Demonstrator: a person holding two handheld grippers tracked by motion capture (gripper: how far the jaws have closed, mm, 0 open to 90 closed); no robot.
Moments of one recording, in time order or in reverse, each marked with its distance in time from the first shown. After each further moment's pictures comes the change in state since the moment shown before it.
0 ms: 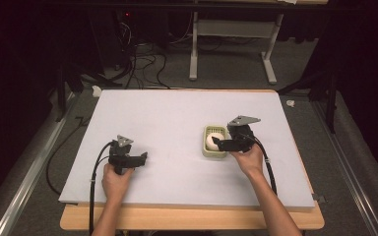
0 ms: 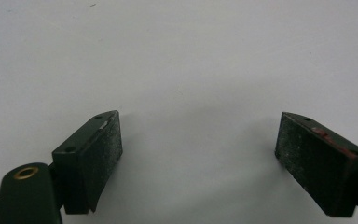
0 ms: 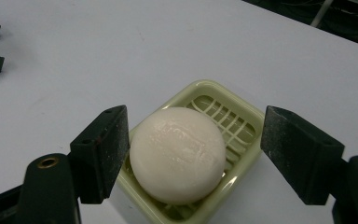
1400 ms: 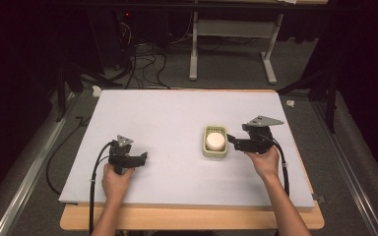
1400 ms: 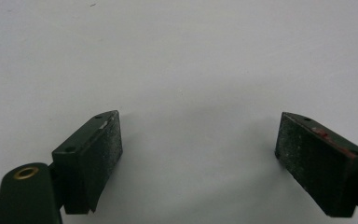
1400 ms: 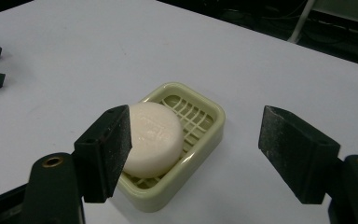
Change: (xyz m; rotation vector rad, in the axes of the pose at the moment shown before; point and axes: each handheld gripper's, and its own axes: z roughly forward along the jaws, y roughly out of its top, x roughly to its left) left arm 0.000 0.000 0.000 0.000 -0.001 -0.001; right arm -0.025 -0.013 -0.040 -0.077 -0.027 0.048
